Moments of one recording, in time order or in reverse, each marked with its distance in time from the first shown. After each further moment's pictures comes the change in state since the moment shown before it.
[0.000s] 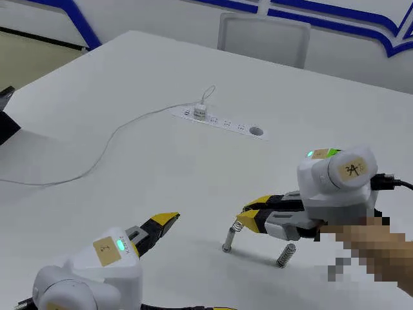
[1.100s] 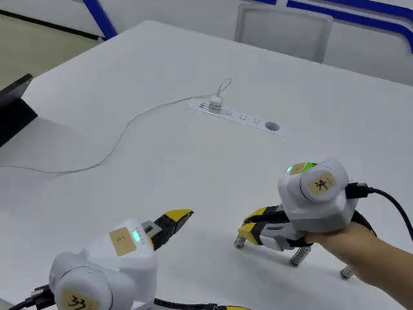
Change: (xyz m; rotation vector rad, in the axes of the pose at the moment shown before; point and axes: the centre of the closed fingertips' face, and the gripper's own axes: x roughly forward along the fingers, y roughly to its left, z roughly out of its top) left arm -0.001 -0.003 -0.004 -0.026 0.021 -0.012; right arm 0.037 0.007 -0.033 -0.091 0.145 0.007
